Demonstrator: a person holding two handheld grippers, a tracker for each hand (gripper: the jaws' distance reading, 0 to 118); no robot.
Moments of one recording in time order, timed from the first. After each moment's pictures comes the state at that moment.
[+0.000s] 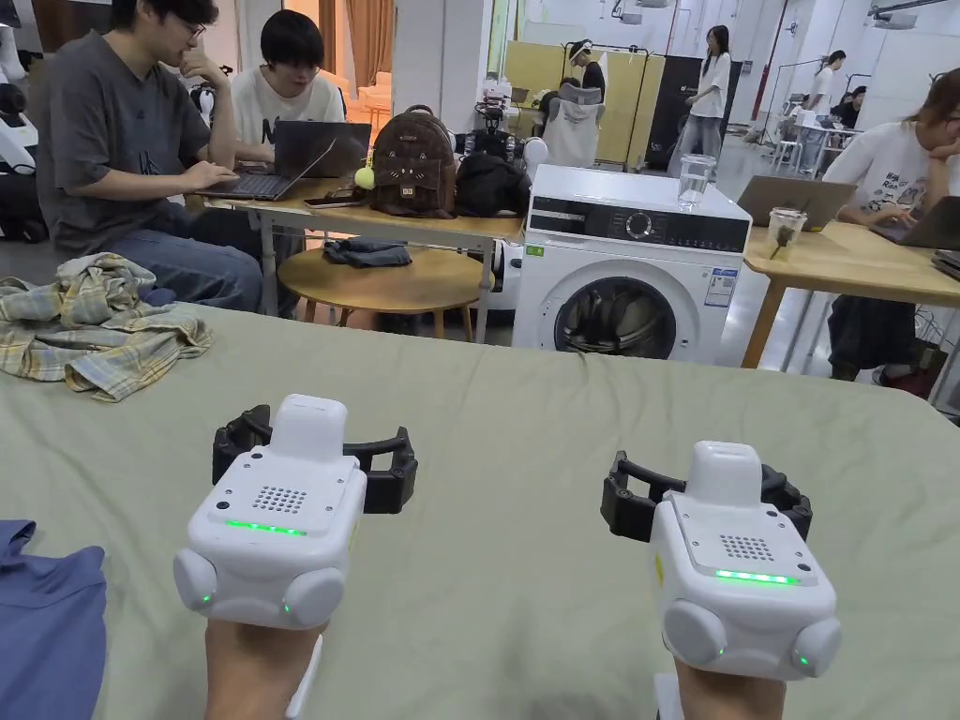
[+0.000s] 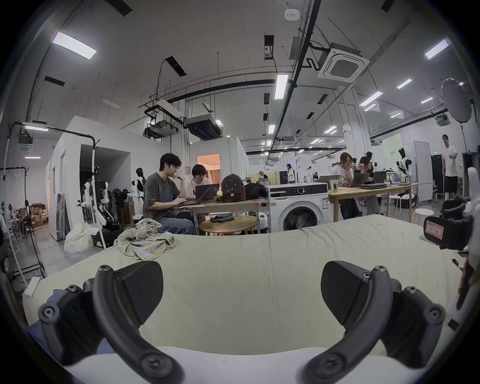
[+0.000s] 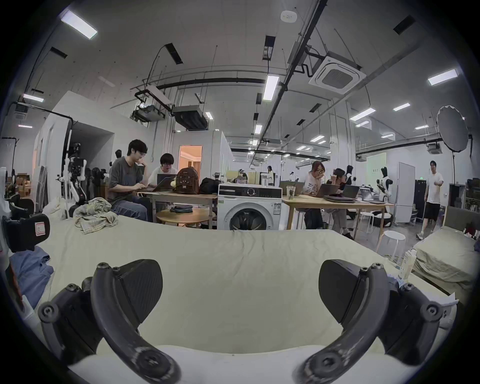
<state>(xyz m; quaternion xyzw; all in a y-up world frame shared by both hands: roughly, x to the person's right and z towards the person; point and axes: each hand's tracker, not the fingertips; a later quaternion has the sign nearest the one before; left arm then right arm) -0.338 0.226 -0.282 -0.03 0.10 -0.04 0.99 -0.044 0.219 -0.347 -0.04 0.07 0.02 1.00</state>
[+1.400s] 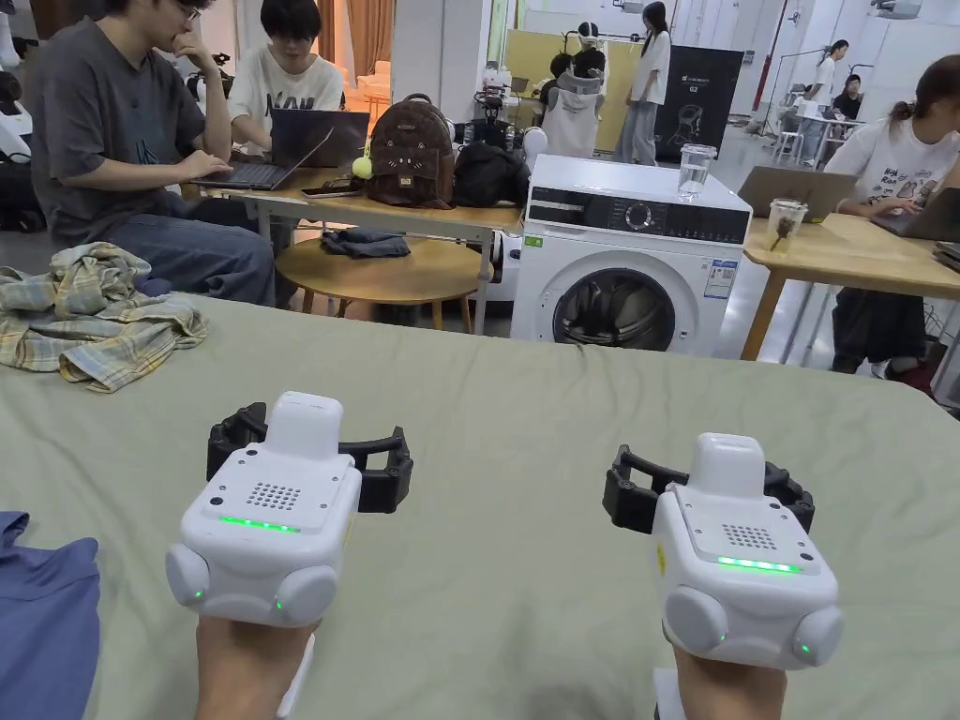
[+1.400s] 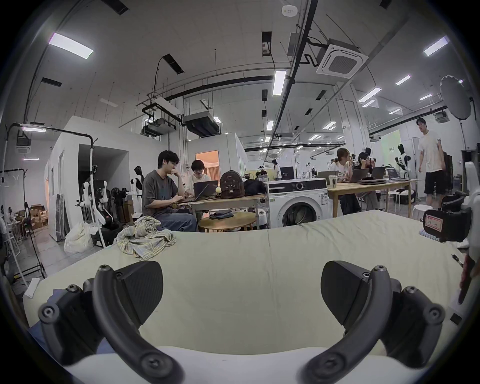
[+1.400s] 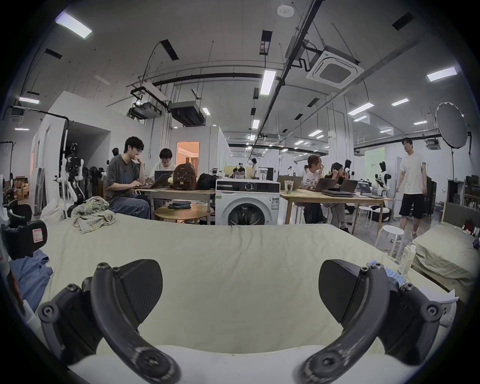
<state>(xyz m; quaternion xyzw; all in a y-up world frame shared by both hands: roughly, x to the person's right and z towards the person) -0.337 0.221 -0.284 -0.04 0.10 -0.04 0.99 -0.039 0.219 -0.352 -0.05 0.06 0.02 1.00</state>
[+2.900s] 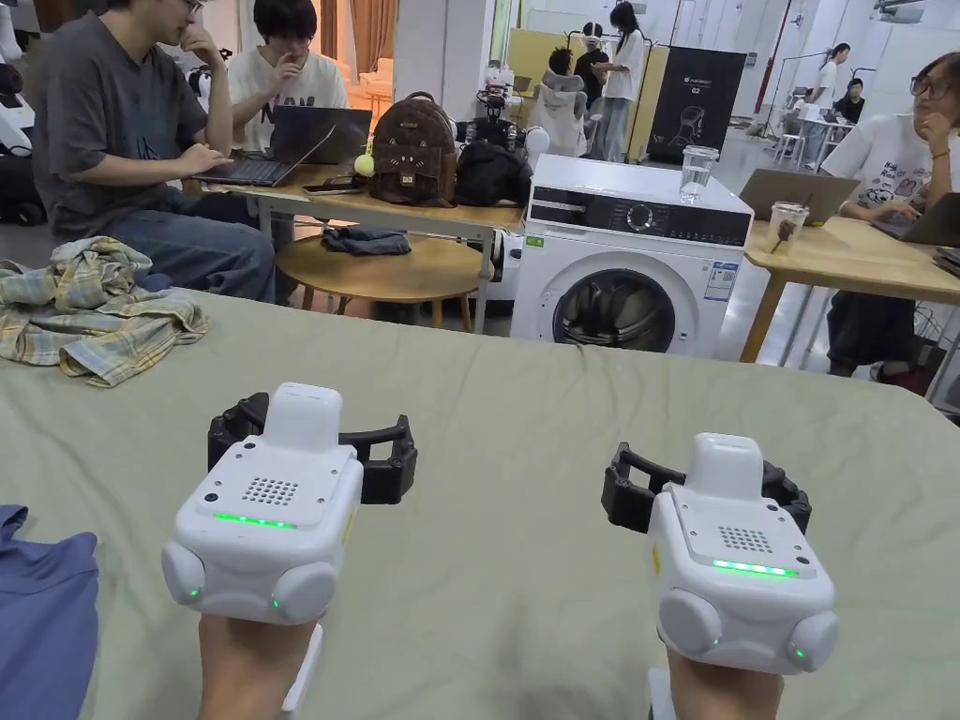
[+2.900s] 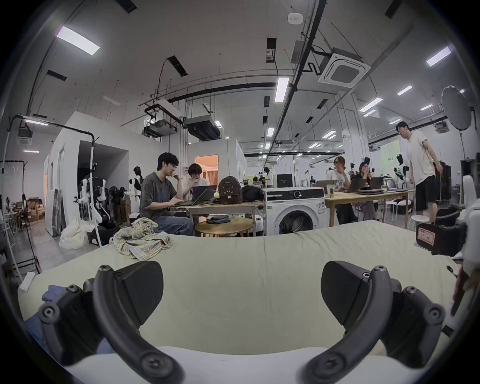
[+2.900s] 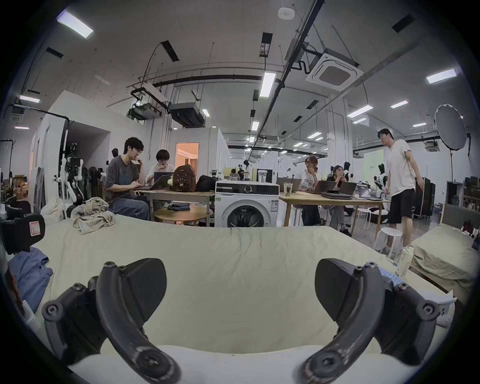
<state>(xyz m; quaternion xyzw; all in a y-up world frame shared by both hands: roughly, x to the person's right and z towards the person) -0.334 0.229 -0.278 -0.02 0.09 -0.02 1.00 -0.043 0.222 -0.347 -0.05 0.06 0.02 1.00</state>
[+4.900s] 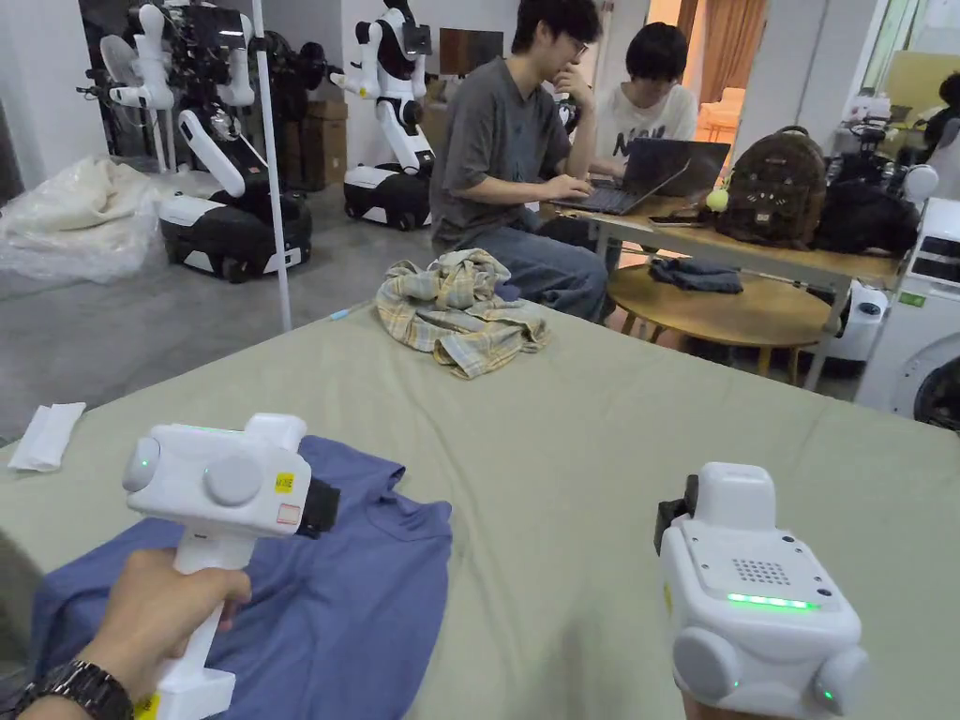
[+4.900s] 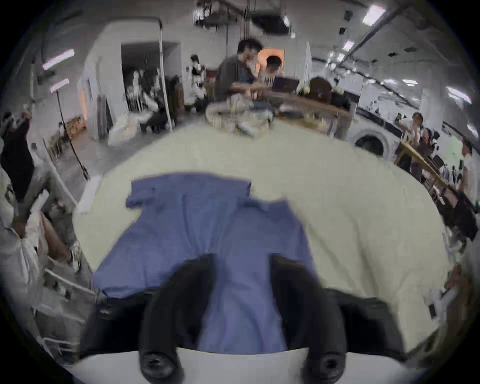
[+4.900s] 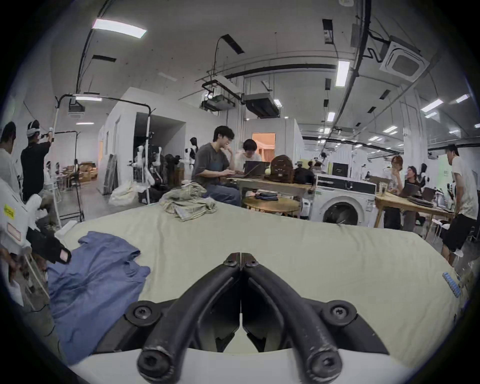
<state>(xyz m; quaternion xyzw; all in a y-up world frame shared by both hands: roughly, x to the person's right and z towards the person) -0.629 0.213 -0.118 -0.40 0.22 0.15 0.88 -0.285 0.214 -0.287 -0.09 0.30 0.05 0.95</state>
